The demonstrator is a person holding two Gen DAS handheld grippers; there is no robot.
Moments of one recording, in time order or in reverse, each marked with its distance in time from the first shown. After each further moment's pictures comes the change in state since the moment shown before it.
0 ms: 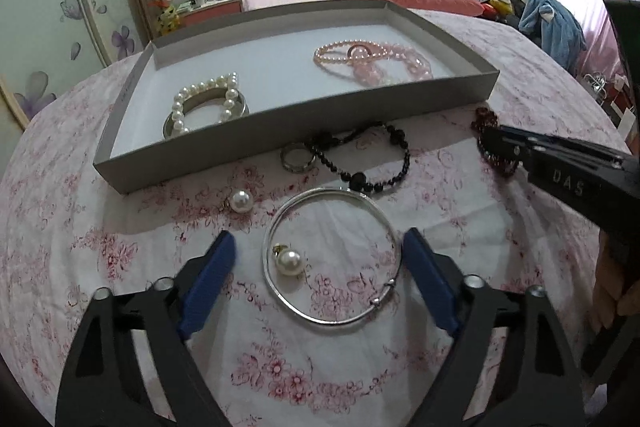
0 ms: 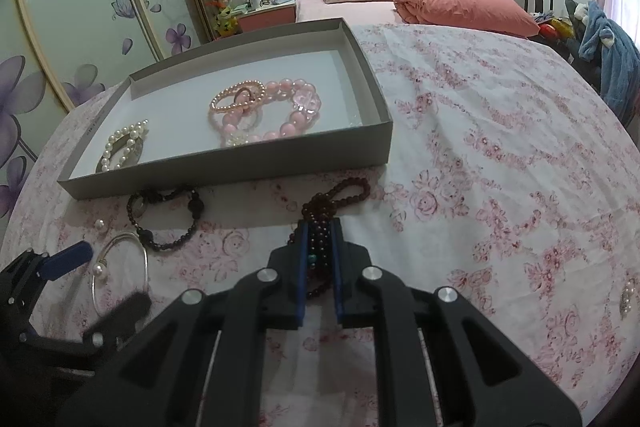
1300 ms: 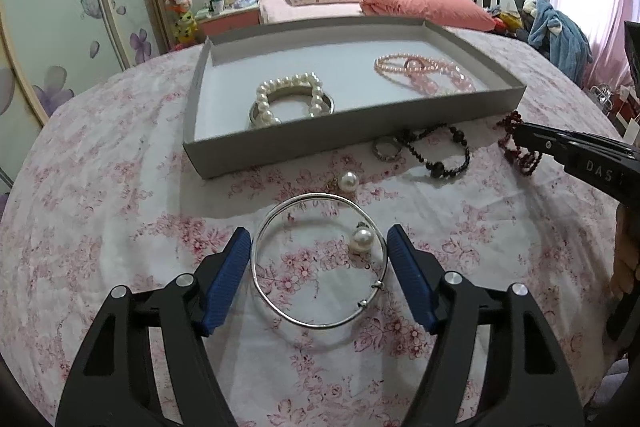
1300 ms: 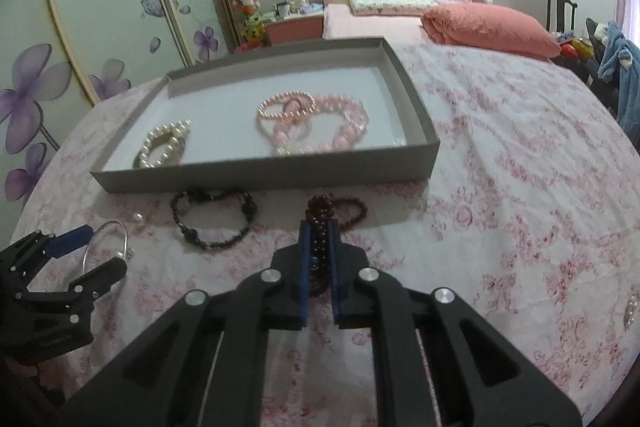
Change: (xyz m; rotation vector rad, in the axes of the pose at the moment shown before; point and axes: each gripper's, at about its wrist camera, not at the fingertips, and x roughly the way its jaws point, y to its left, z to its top) left arm -0.026 0.056 -0.017 -0.024 -0.054 0.026; right arm -0.018 0.028 -0.002 -0.067 -0.061 0.073
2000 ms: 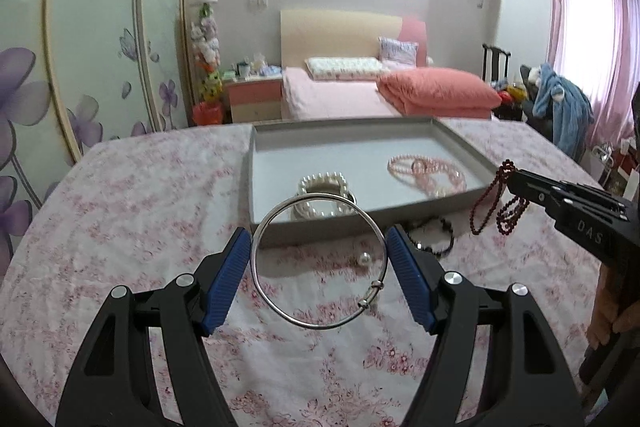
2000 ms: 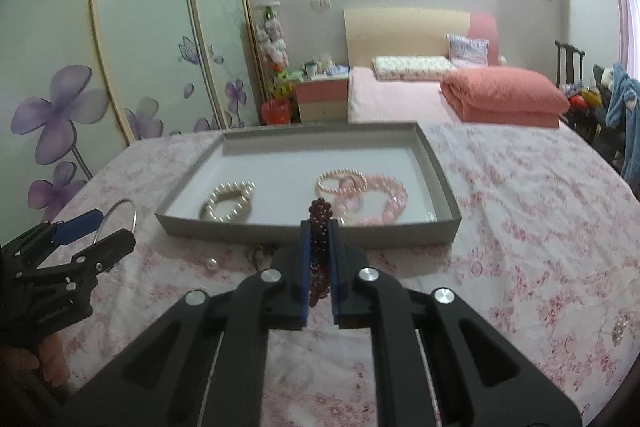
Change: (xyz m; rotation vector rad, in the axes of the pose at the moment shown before) left arm -0.063 0.018 0.012 -0.084 -0.287 0.041; right arm -0.065 0.042 0.007 -0.068 -0.254 0.059
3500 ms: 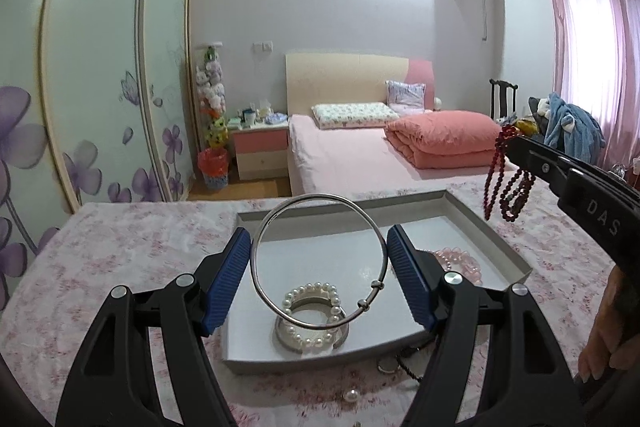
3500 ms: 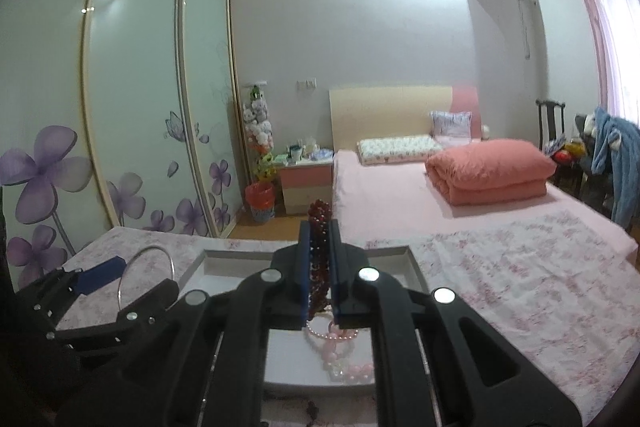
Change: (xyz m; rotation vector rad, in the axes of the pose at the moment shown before) left arm 0.056 -0.020 0.057 0.016 -0.147 0.035; right arm 0.038 -0.011 0.080 0.030 -0.243 -0.056
